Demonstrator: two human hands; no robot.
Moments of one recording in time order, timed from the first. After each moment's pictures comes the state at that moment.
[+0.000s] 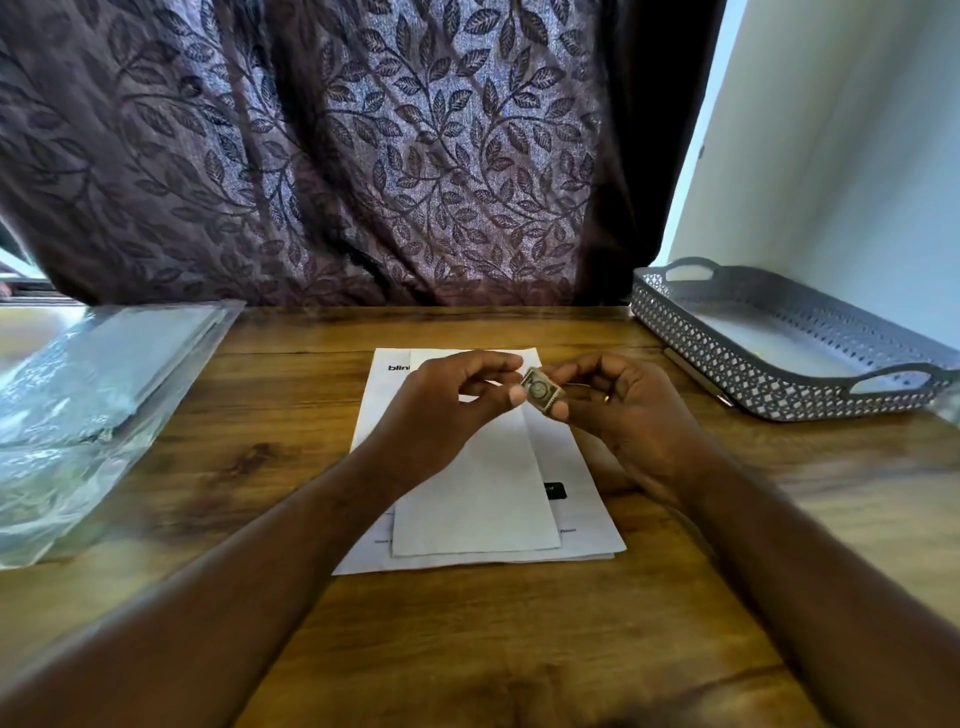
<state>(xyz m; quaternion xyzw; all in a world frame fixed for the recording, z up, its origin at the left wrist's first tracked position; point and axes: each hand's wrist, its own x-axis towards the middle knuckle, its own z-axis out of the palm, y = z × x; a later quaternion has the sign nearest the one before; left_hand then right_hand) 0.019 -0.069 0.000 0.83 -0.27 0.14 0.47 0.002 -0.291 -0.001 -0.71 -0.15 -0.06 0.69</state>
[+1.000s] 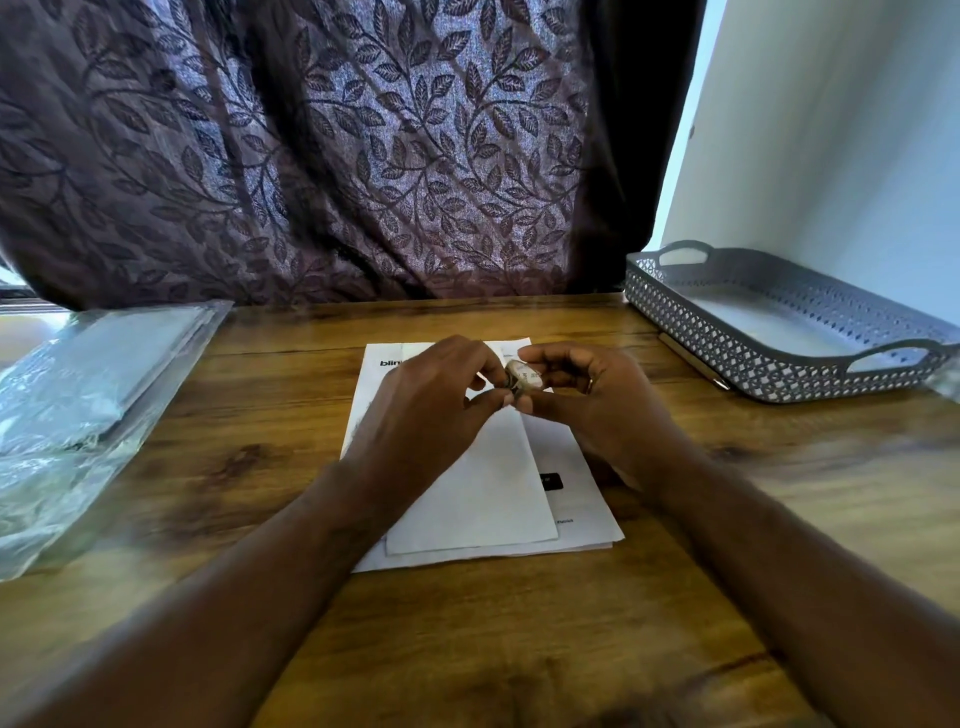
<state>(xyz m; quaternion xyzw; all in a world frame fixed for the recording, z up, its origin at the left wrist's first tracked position) 0.000 -0.071 0.008 0.85 -0.32 0.31 0.27 -0.002 -0.269 0.003 -0.81 -0.14 -0.14 0.55</state>
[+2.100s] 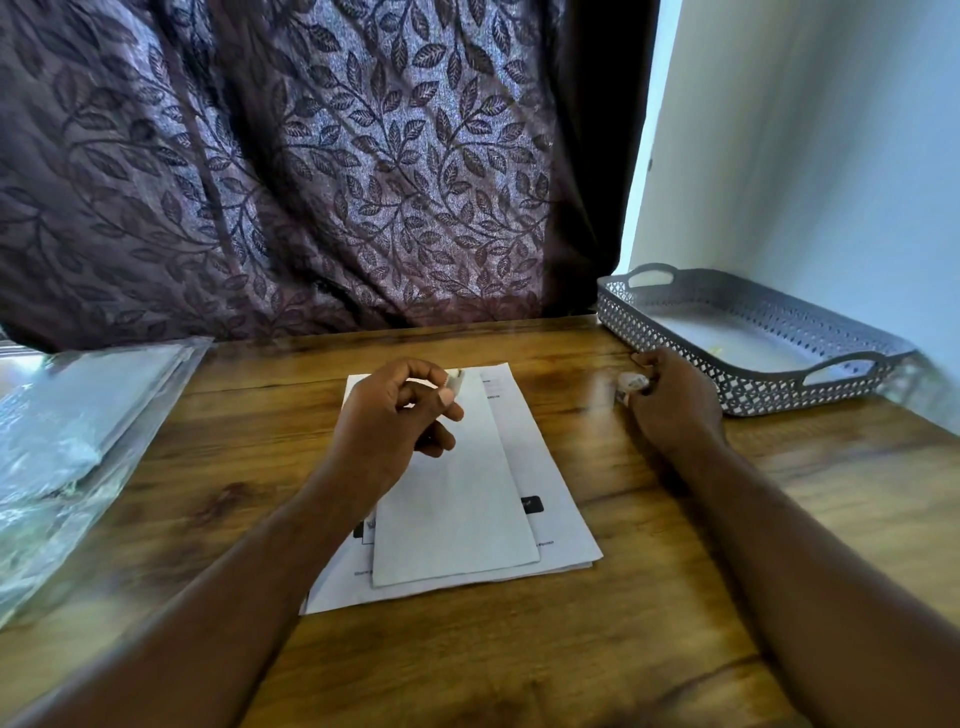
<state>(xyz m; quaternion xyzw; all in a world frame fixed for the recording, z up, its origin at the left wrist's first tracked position) 0.022 -0.058 0.006 0.75 -0.16 0.08 0.63 0.031 -0.354 -0.004 -0.91 0.18 -0.27 0.27</state>
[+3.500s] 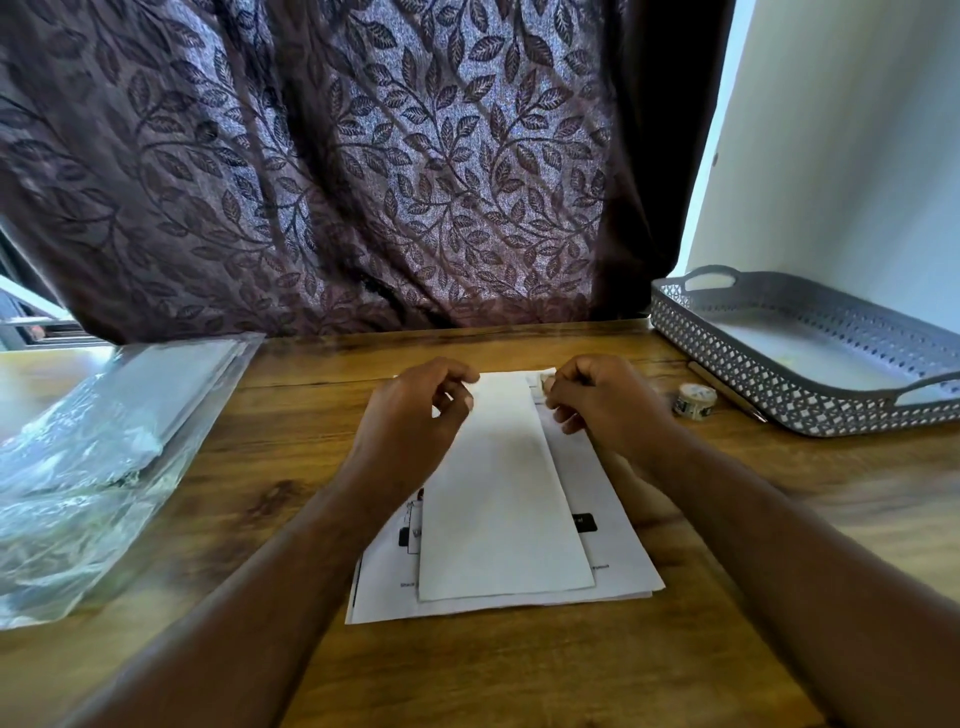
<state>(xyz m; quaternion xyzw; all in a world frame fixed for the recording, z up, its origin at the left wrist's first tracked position) 0.038 -0.035 0.000 0.87 -0.20 0.25 0.38 0.046 -0.257 0.016 -0.86 -0.04 -0.10 0.50</state>
